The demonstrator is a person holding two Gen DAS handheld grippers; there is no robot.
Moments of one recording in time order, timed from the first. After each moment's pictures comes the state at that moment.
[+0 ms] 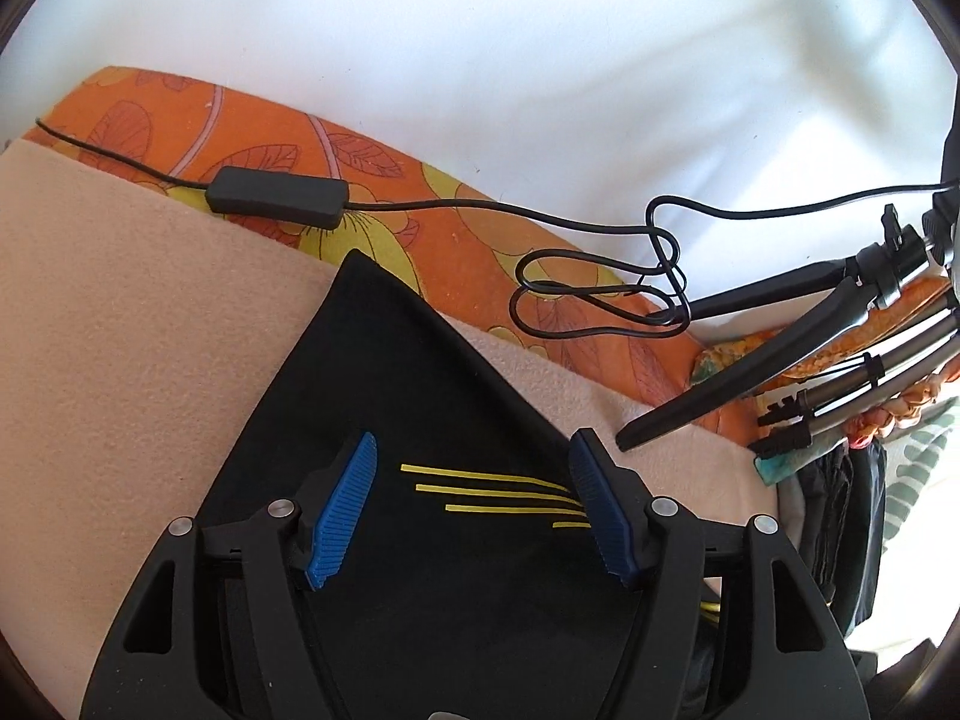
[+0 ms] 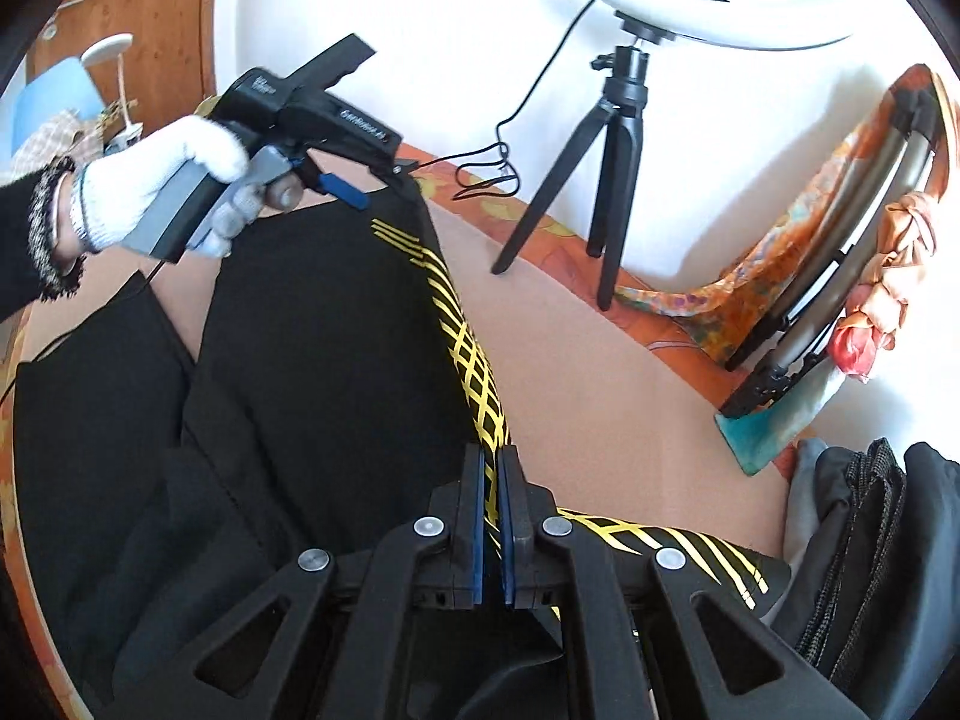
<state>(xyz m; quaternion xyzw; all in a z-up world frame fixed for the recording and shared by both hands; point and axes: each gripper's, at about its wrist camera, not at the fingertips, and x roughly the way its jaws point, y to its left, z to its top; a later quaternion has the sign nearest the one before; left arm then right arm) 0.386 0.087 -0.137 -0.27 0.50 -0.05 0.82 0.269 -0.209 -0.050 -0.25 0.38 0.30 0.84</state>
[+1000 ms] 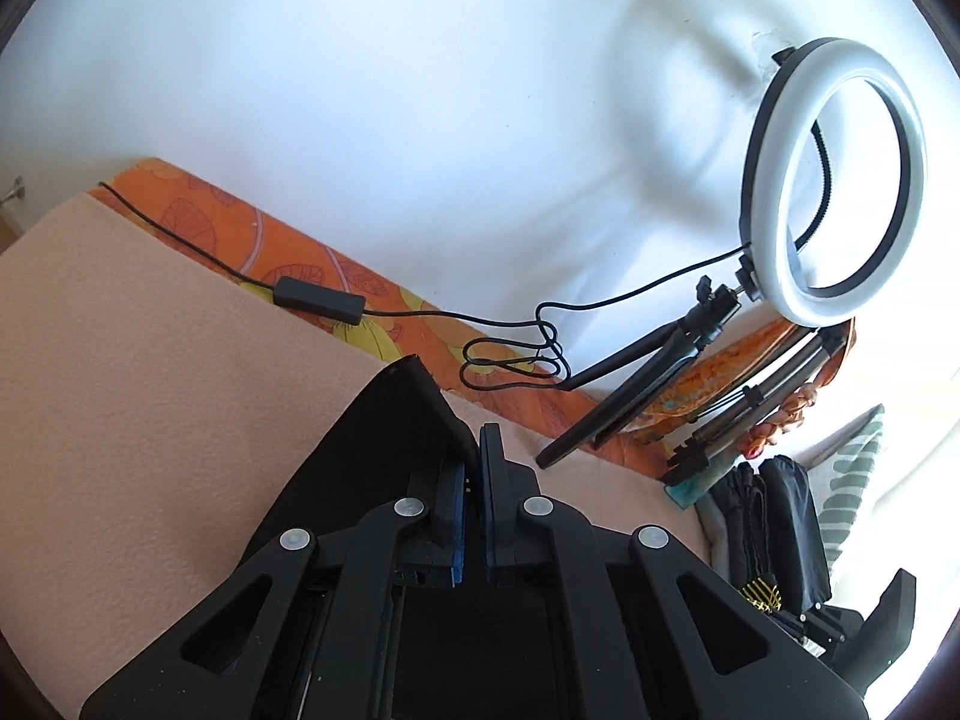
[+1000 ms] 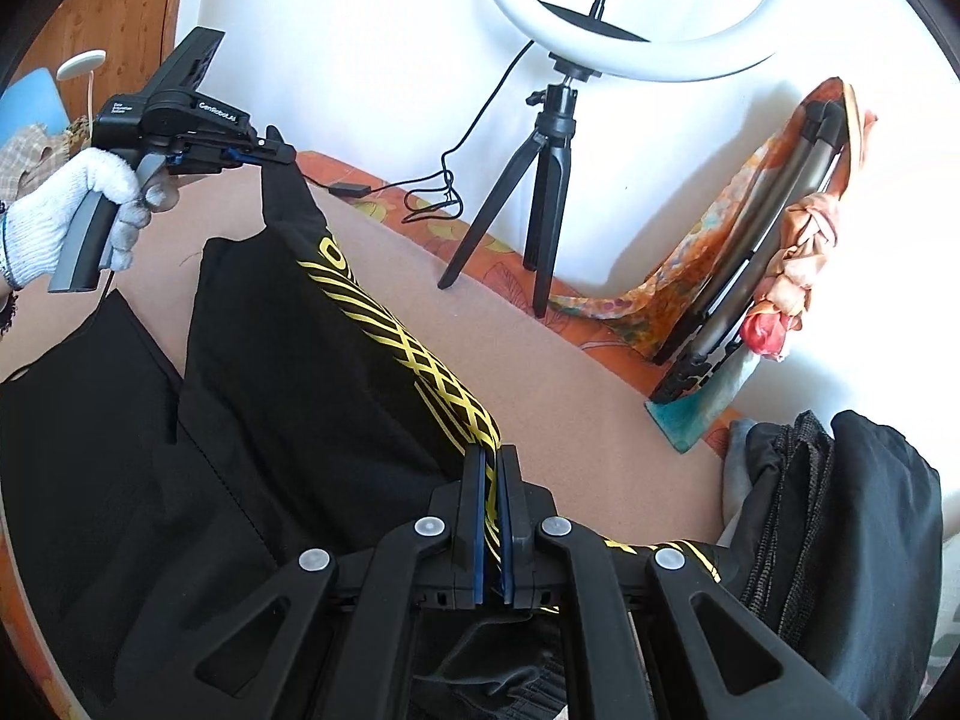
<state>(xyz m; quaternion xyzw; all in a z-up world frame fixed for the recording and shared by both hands) 0.292 0.117 -0.075 -0.29 0.34 -0.09 0.89 0.238 -0.226 -0.018 -0.24 0.35 0.23 0.87</state>
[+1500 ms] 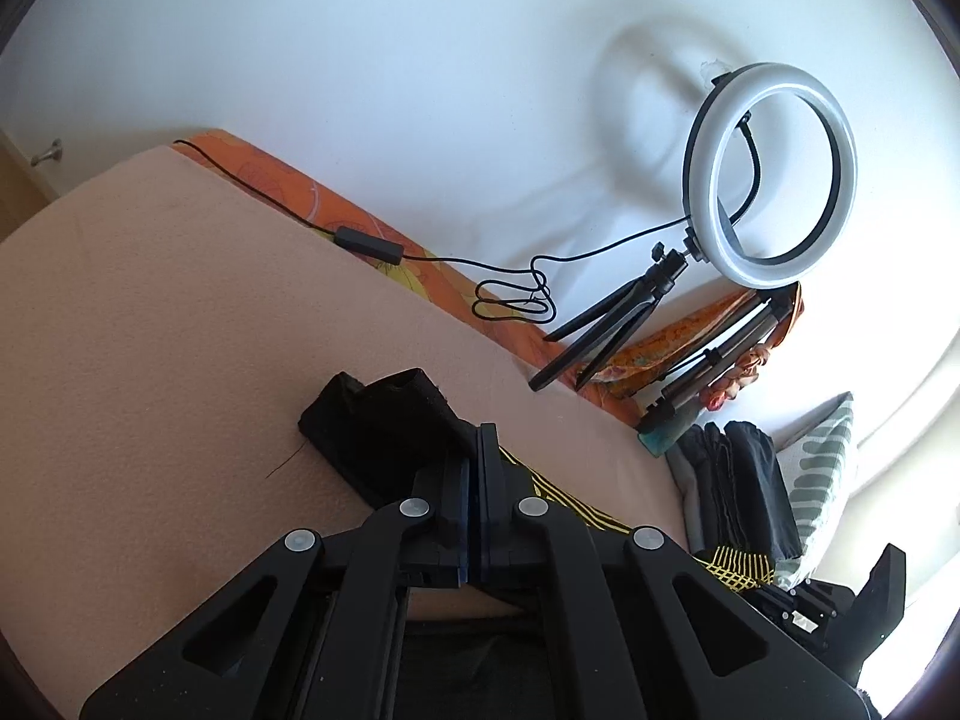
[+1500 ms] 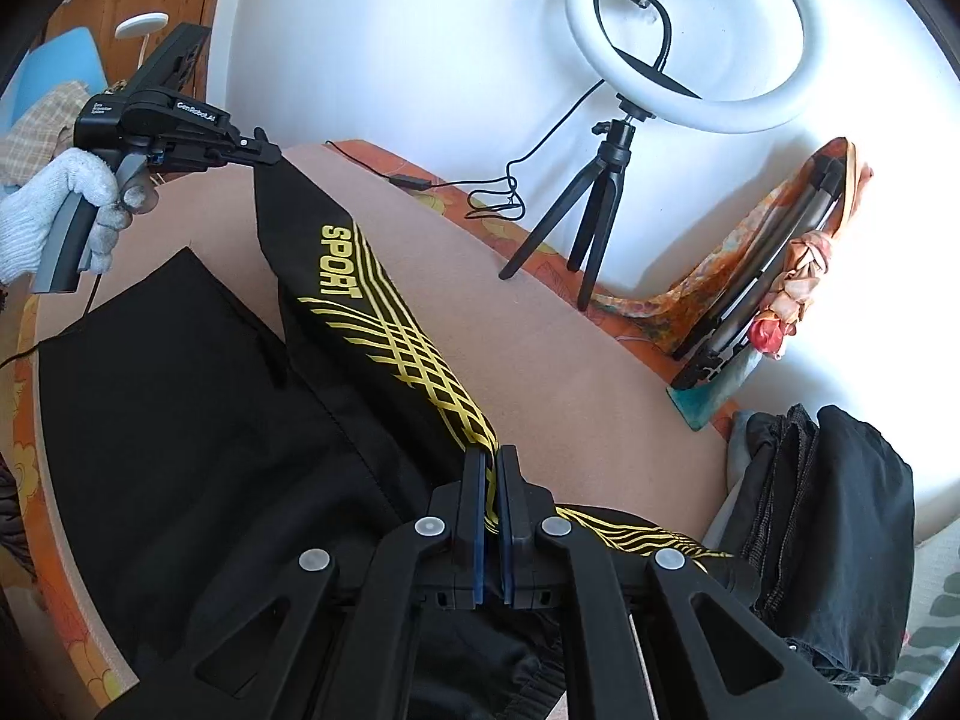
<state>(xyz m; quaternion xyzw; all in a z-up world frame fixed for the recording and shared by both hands) 0.185 0.129 -0.061 -0.32 0.33 -0.09 0.88 0.157 -0.214 -0.011 -0.27 0.34 0.24 0.86</state>
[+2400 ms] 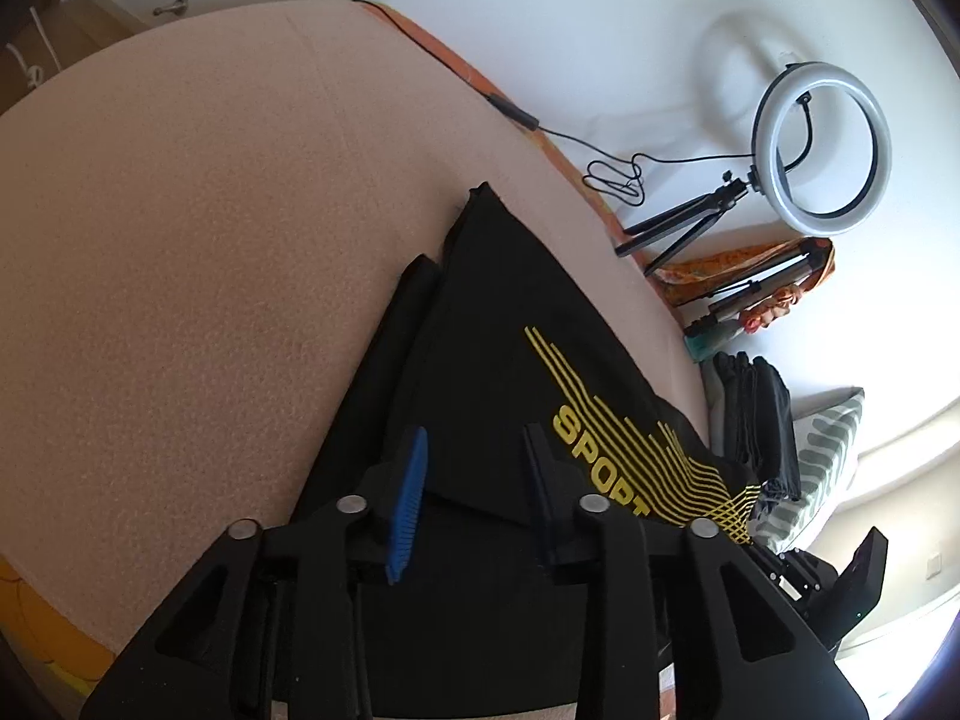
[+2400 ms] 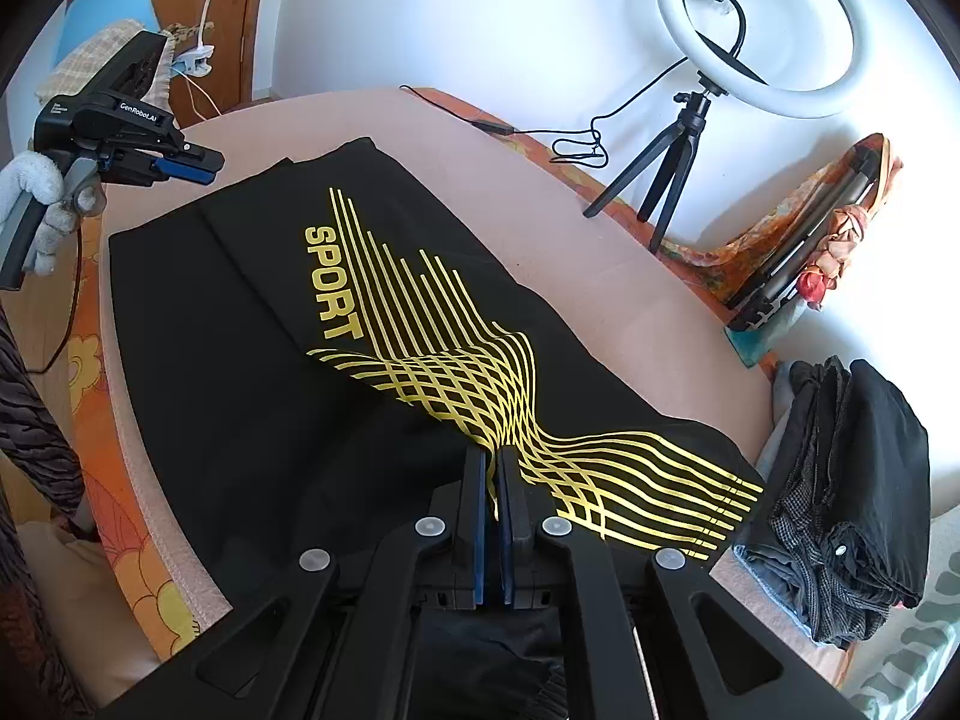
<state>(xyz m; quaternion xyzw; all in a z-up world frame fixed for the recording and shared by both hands) 0.065 0.139 -0.127 -0.38 0.44 -0.04 0.81 0.077 -0.206 -0.041 -0.30 0.39 0.27 0.83</state>
